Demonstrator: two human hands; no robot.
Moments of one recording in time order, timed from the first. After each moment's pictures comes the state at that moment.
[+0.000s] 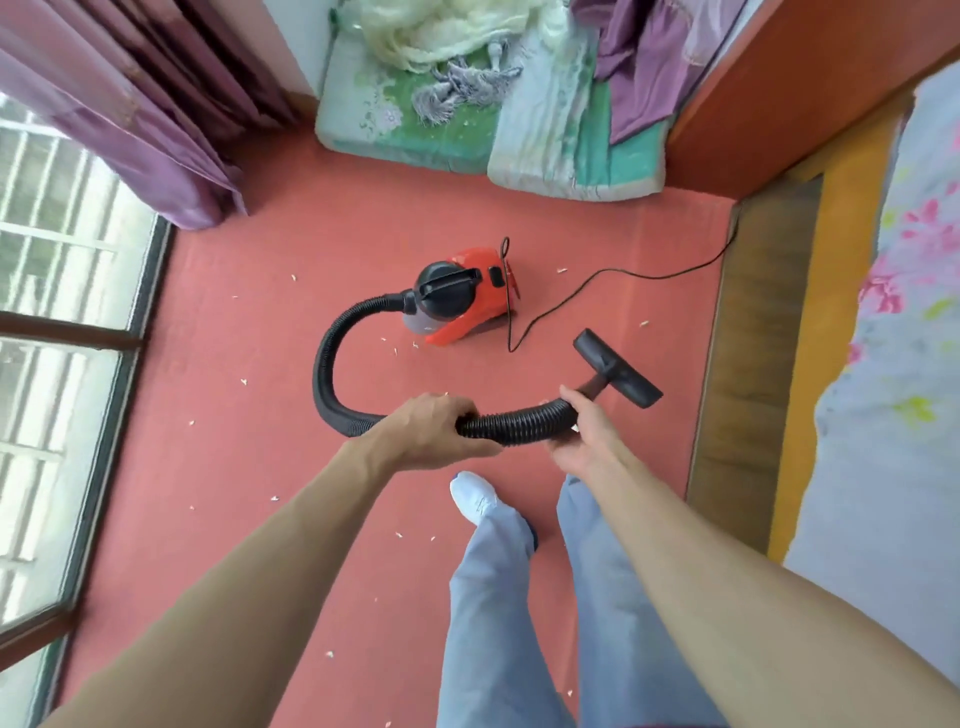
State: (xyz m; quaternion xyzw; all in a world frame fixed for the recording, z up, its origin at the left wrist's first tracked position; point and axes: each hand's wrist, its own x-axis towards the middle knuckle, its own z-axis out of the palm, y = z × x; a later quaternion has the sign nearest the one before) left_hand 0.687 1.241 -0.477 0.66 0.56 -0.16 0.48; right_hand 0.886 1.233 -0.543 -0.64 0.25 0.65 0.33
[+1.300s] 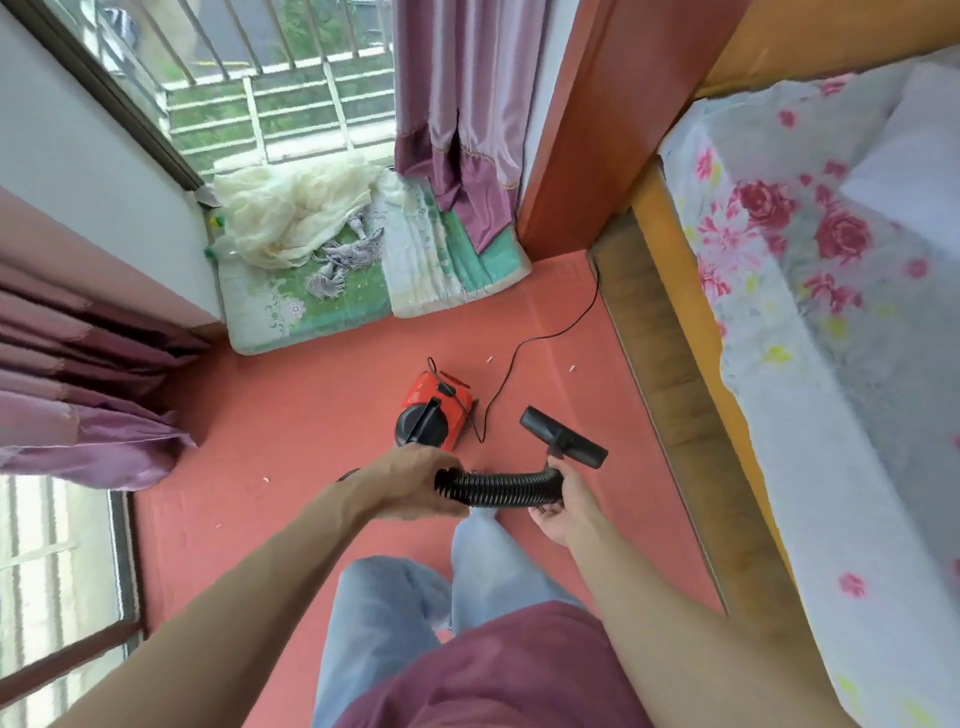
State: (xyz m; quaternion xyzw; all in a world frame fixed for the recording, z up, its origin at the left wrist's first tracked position) left_hand 0.648 1.416 -0.363 0.84 0.29 -0.23 0.40; right_hand 0.831 1.292 -0.421 -0.62 0.38 0.52 0.45
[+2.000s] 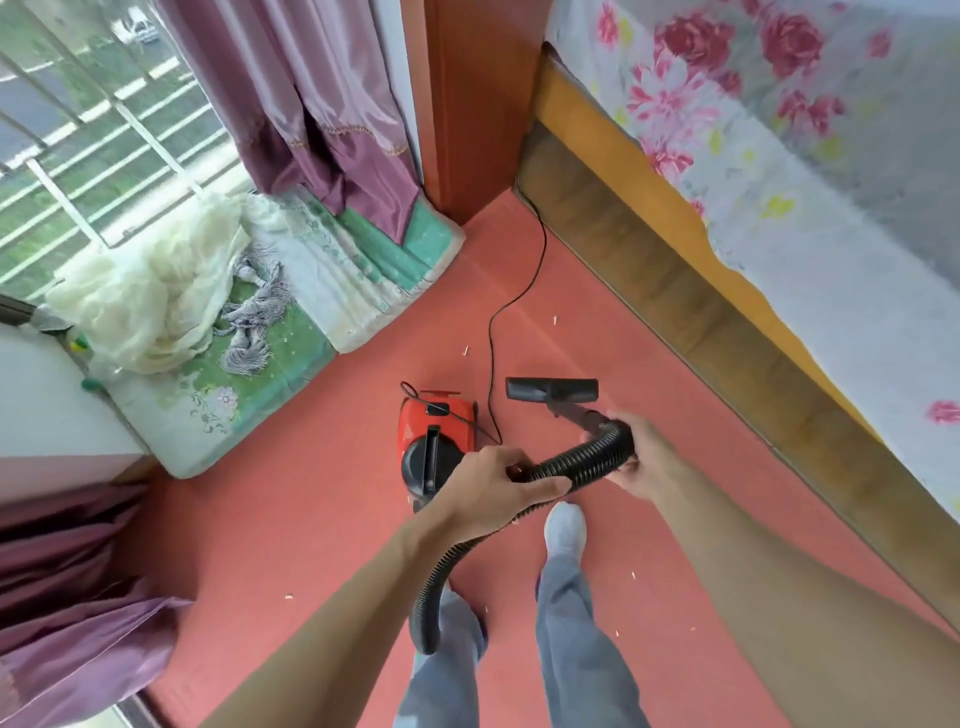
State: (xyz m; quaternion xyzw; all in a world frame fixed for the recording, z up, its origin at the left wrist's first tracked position) left_hand 0.710 1.472 -0.482 0.76 0.28 -0.24 0.54; right_hand 0.871 1.322 -0.547 -0.61 0.40 0.44 0.53
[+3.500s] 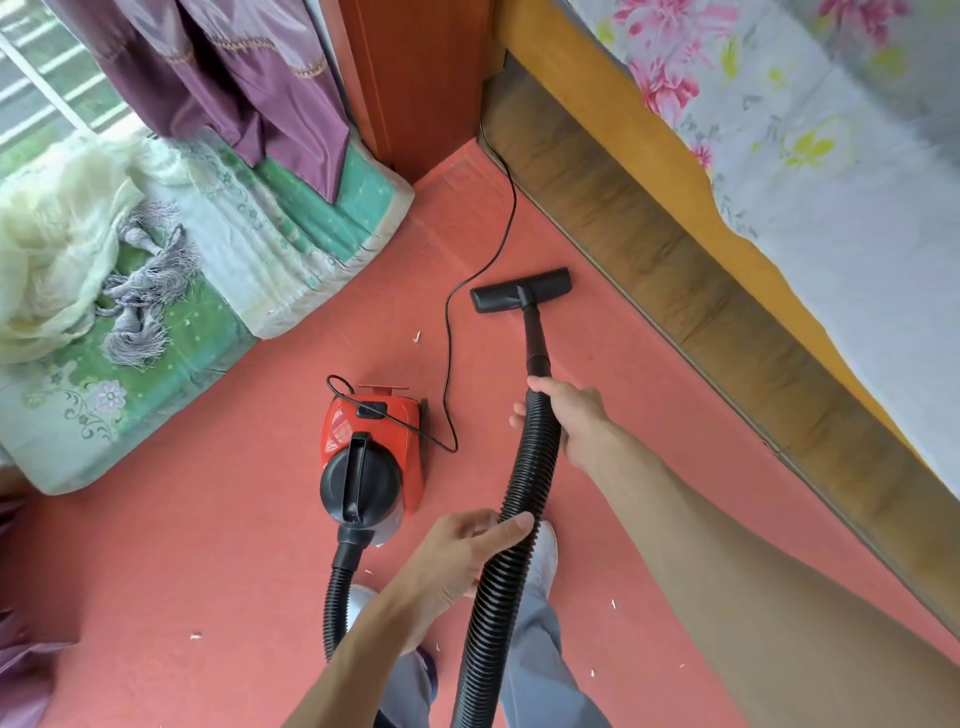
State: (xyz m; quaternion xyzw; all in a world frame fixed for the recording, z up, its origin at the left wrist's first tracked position) left_hand 0.749 1.400 -0.617 0.49 0.41 -0.25 0.72; right_hand 0.937 1.350 -0.677 -0.67 0.30 0.46 0.50
